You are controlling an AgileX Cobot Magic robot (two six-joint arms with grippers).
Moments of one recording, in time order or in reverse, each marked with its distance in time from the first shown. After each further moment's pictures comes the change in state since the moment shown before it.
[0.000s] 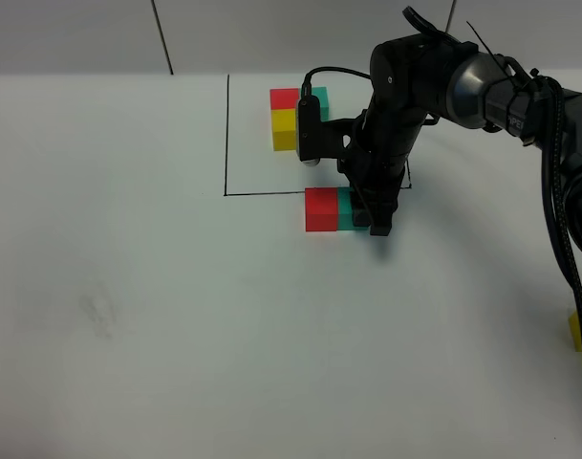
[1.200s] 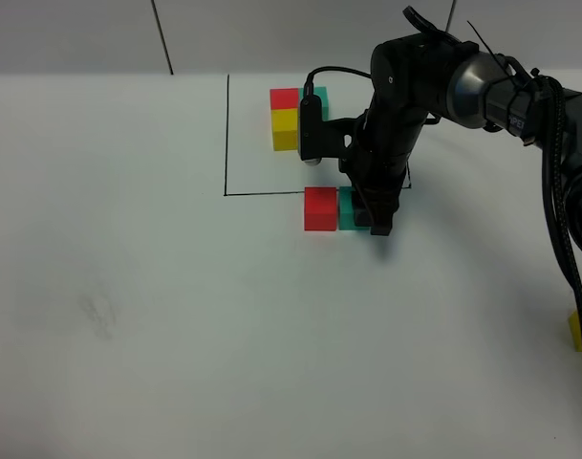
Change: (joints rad) left arm 0.000 0.000 0.000 0.000 0.000 0.000; right arm 0.000 0.000 0.000 -0.008 0.003 0.019
